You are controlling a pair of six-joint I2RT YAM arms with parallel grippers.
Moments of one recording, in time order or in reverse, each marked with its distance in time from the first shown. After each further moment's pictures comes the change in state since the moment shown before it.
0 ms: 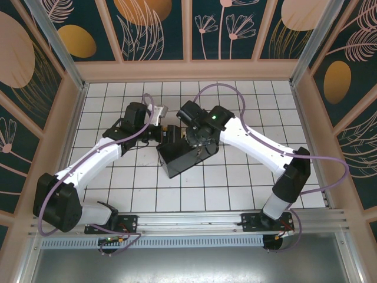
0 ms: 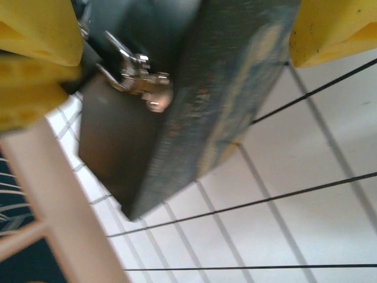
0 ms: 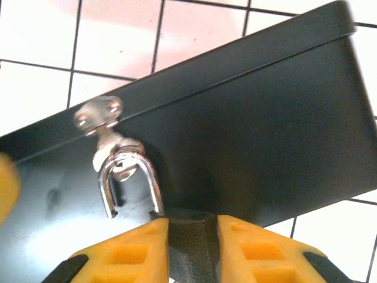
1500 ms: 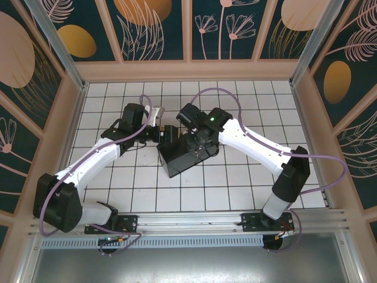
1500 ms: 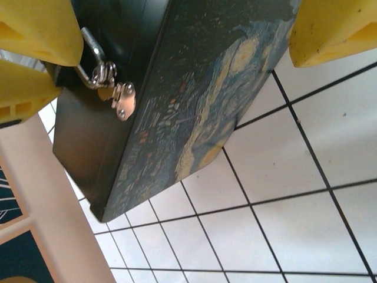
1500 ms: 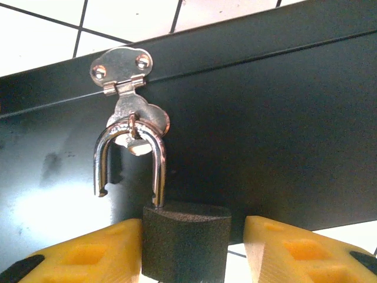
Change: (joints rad) left arm 0.035 -0.006 -0.019 -0.030 -0.053 -0.002; right arm 0.018 0.003 -0.043 0.016 -0.072 -0.119
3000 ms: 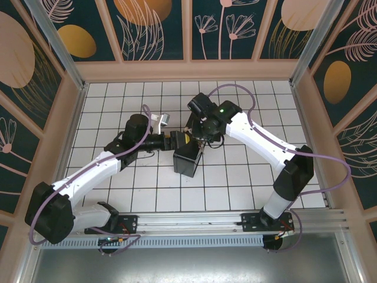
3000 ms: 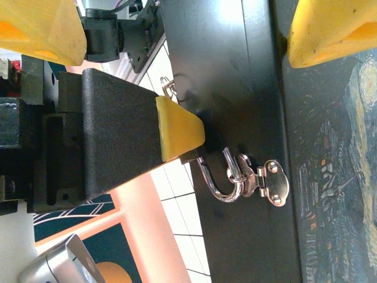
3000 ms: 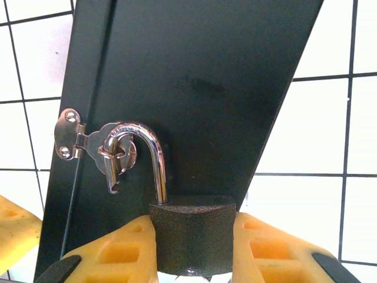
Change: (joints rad) left arm -0.136 -0.101 -0.153 0.281 0.093 -0.352; right arm -0.130 -0.013 -0.016 0.069 -0.108 0.263
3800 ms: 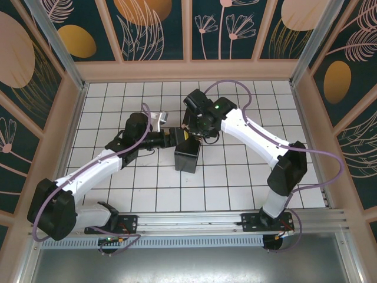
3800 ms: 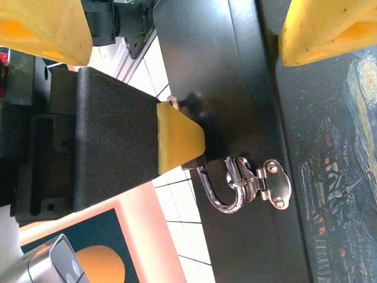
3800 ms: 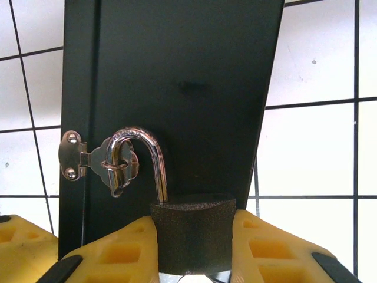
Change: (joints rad) left arm 0.031 0.031 0.000 0.042 -0.009 -0.019; right arm 0.003 0.071 0.083 0.008 0.039 0.023
